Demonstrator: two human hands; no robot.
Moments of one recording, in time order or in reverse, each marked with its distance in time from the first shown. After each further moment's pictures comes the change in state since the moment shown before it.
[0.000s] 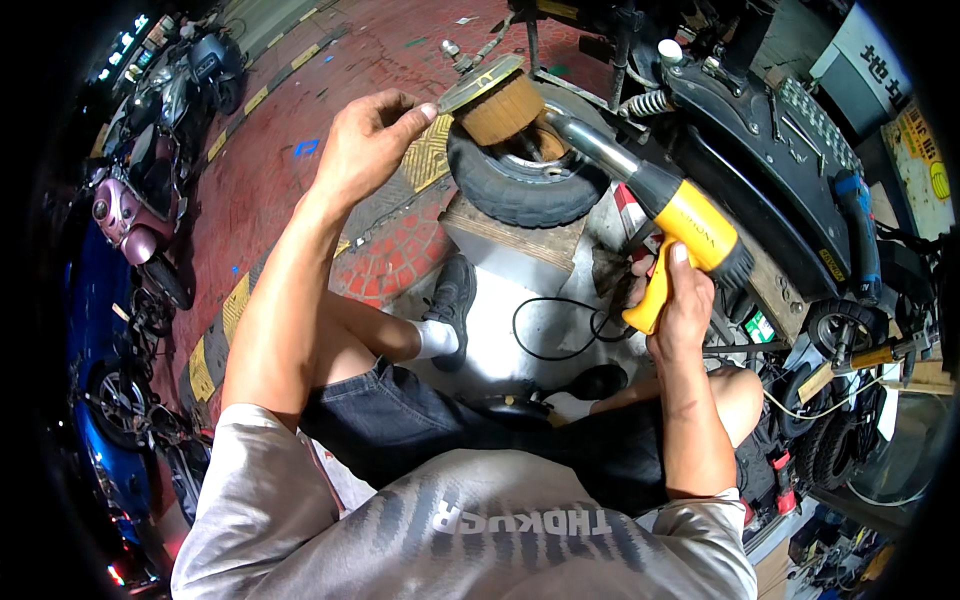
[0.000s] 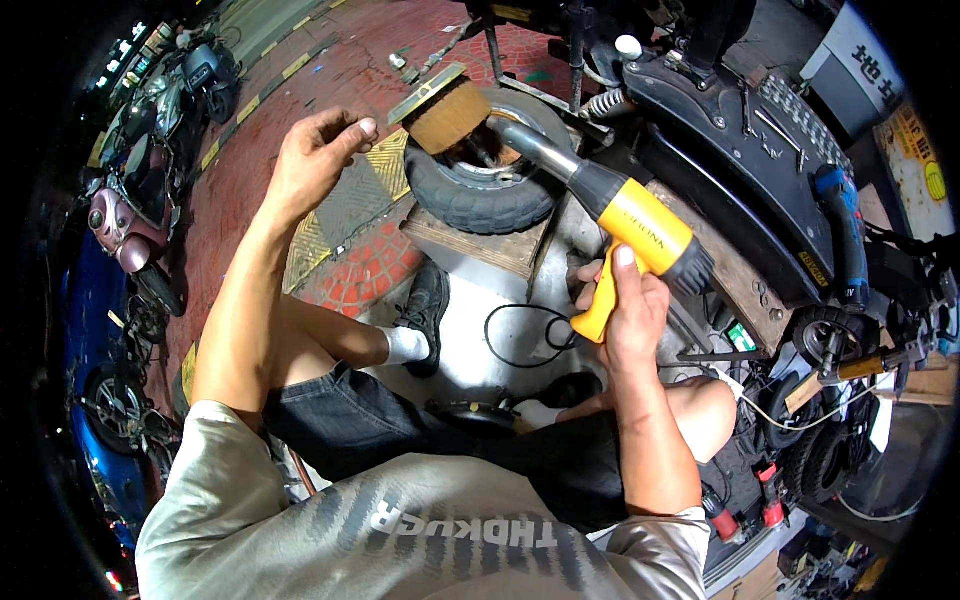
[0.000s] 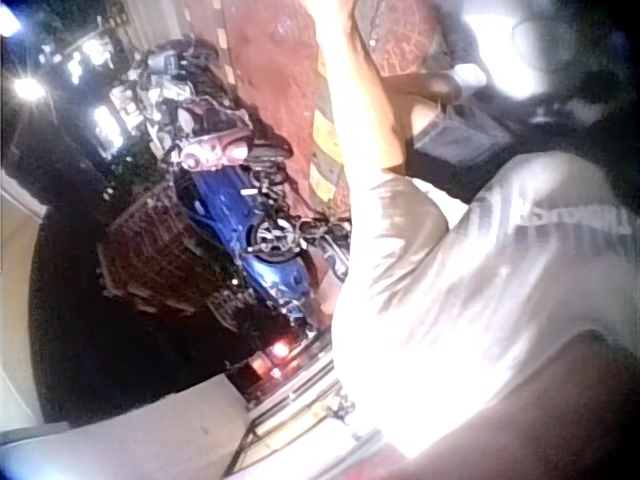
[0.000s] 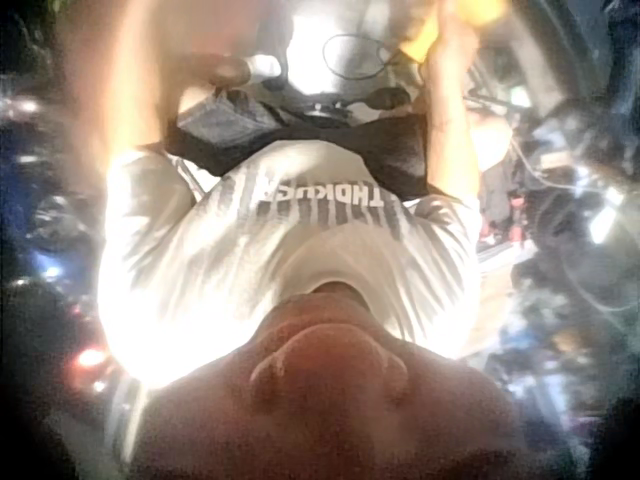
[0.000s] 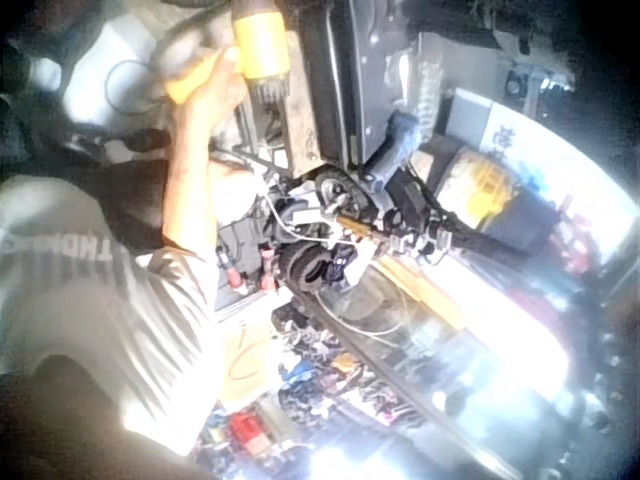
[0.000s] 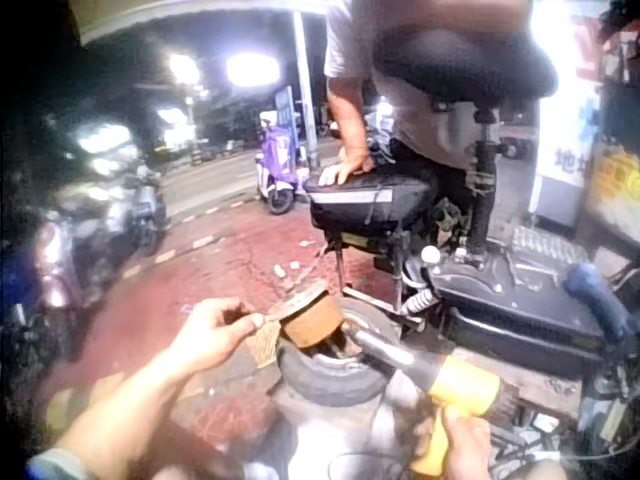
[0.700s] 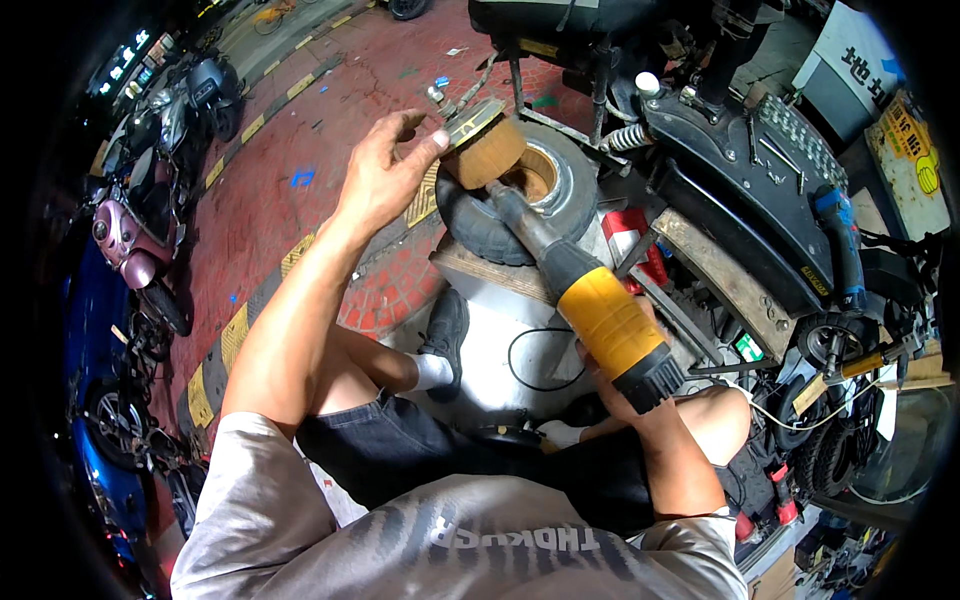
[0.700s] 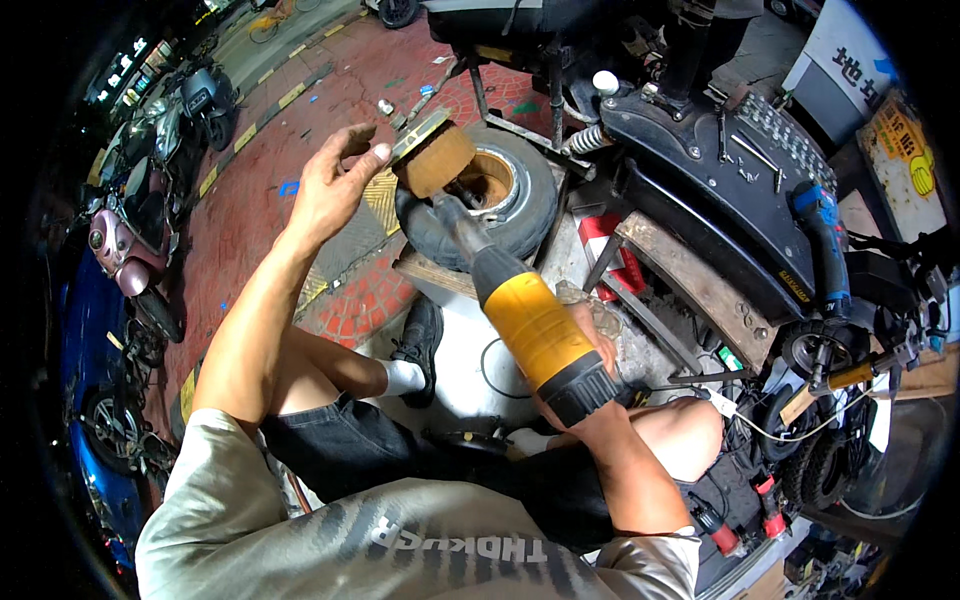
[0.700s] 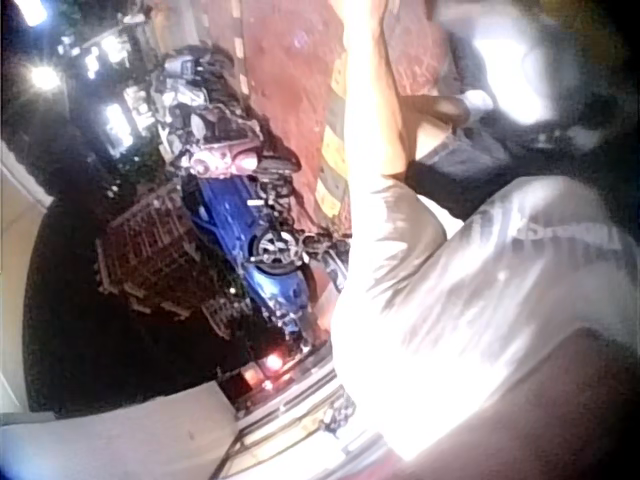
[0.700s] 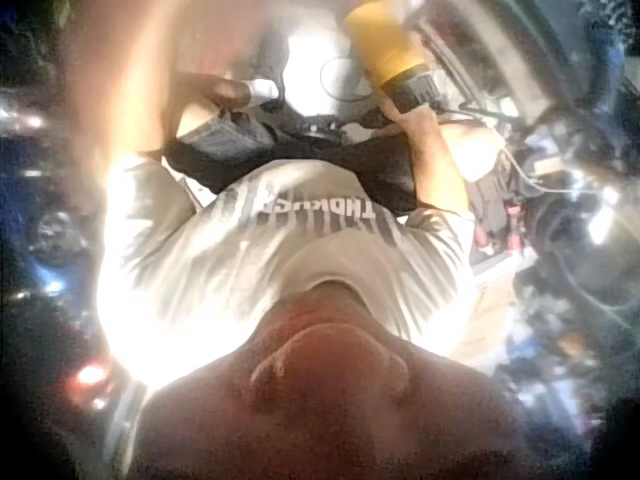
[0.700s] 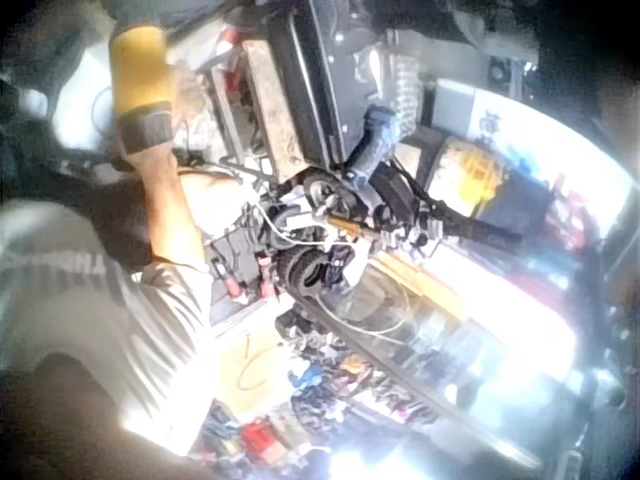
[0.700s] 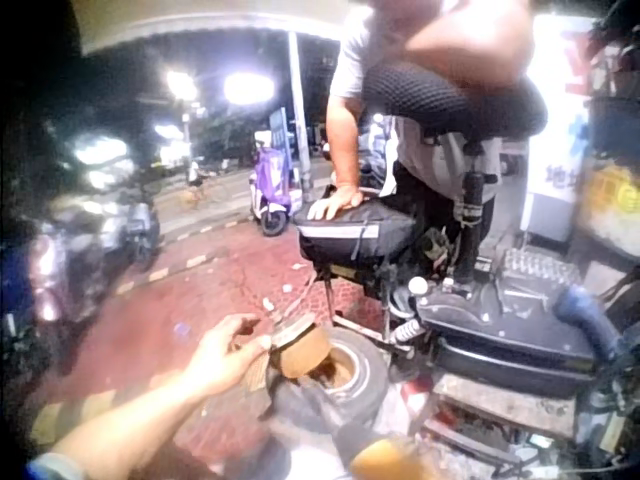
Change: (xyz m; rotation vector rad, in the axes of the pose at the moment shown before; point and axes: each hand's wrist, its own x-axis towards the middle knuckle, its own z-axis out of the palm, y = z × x) left_hand 0.023 0.002 0.023 0.019 0.133 0.115; right_hand -0.028 -0.014 0.008 -1.123 -0.370 -0.780
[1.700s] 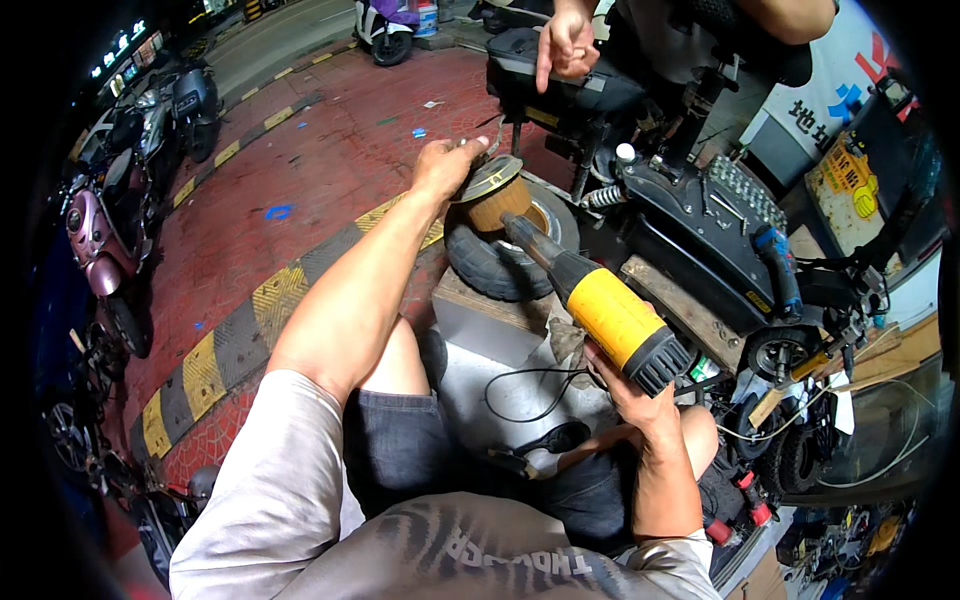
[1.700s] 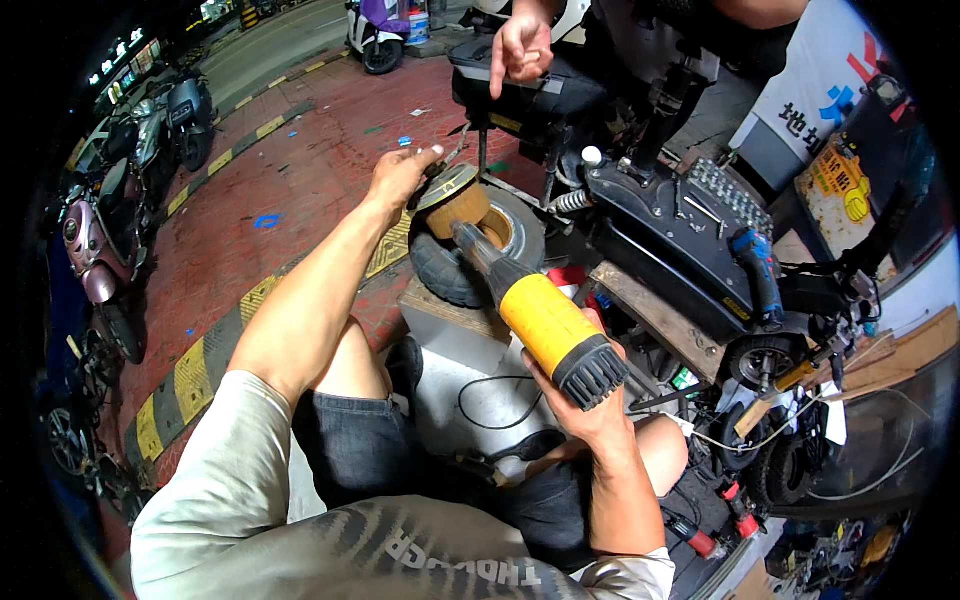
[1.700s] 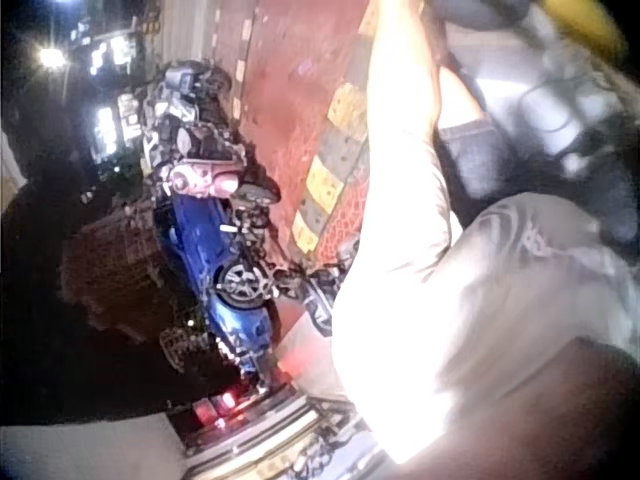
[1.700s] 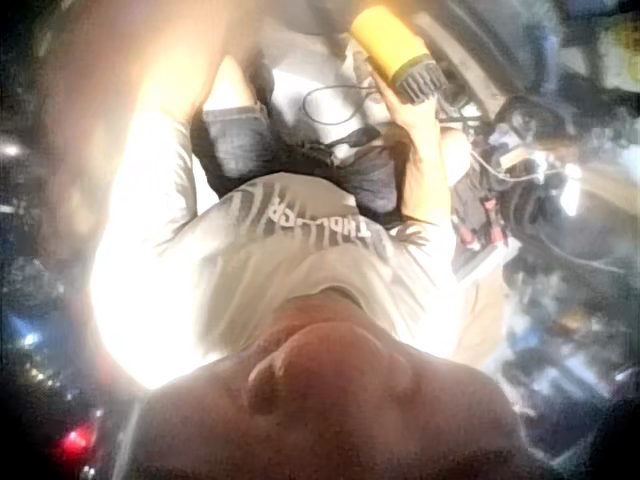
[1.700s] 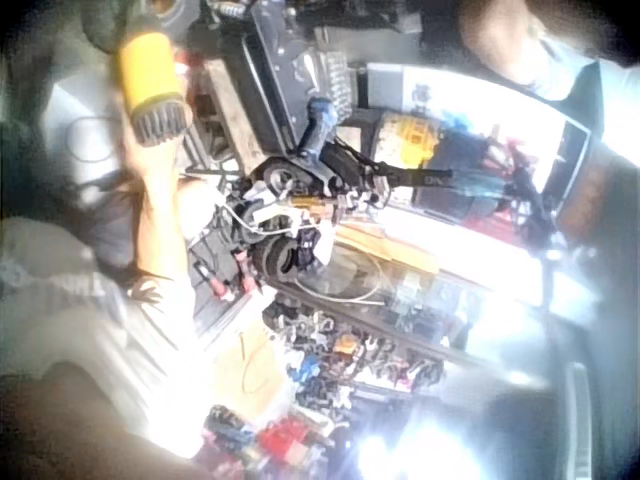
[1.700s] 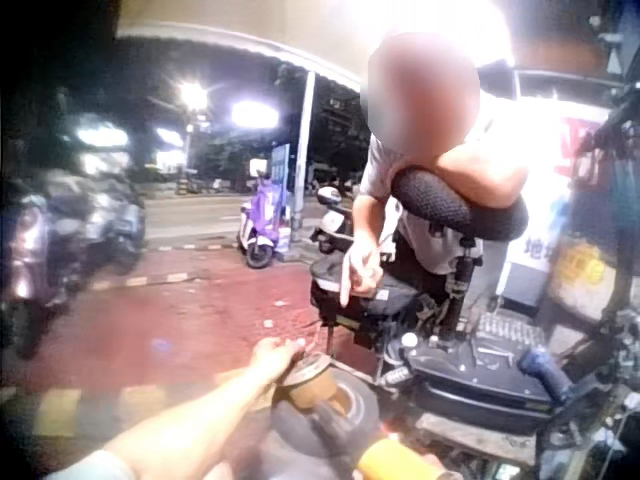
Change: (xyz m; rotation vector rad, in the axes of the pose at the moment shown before) left_hand 0.074 -0.024 0.046 -0.620 0.013 -0.354; right_hand 0.031 -0.074 -0.042 0.062 0.139 -0.052
